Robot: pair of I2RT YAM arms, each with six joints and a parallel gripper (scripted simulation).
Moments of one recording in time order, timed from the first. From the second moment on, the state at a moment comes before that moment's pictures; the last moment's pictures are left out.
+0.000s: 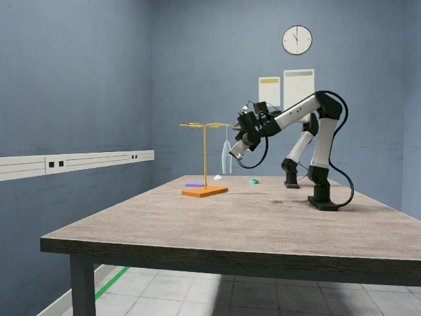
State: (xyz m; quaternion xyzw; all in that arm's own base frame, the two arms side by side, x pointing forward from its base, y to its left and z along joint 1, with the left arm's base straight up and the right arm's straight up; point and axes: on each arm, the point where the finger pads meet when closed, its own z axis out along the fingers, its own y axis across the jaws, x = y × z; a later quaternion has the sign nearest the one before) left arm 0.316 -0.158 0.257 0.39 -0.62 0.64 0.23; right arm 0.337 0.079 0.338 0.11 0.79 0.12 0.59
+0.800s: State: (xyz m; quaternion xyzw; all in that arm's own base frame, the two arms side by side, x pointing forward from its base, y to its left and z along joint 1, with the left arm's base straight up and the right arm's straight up) left arm 0.316 -0.158 0.257 0.39 -0.62 0.64 0.23; right arm 0.256 0.121 0.290 0.18 0.83 0.14 0.51
